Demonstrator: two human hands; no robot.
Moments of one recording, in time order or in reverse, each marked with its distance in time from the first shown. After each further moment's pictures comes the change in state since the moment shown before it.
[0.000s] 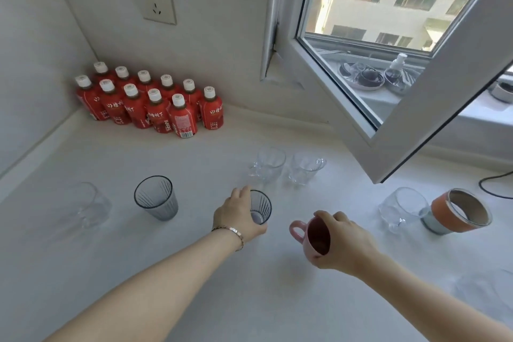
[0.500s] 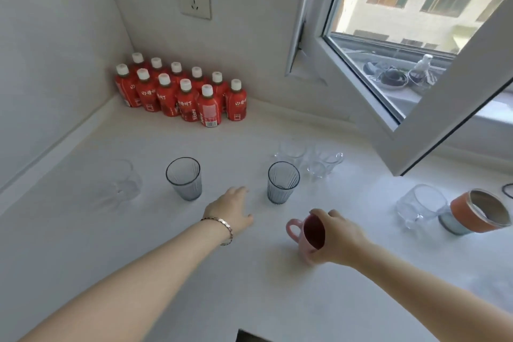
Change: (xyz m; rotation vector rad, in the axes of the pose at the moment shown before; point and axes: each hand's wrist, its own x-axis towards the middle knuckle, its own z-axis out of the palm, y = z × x) left_hand -0.050 -0.041 -0.036 0.048 -0.102 -0.021; right_hand -0.012 -0.039 0.014 -0.010 -0.188 -0.032
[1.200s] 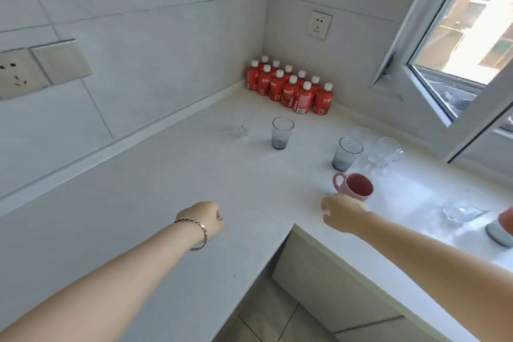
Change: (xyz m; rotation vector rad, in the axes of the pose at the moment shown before) left_hand -0.330 -0.106 0.057 -0.040 0.113 -0.517; right_hand -0.148 -0.085 0.059 -0.444 -0.008 -0.333
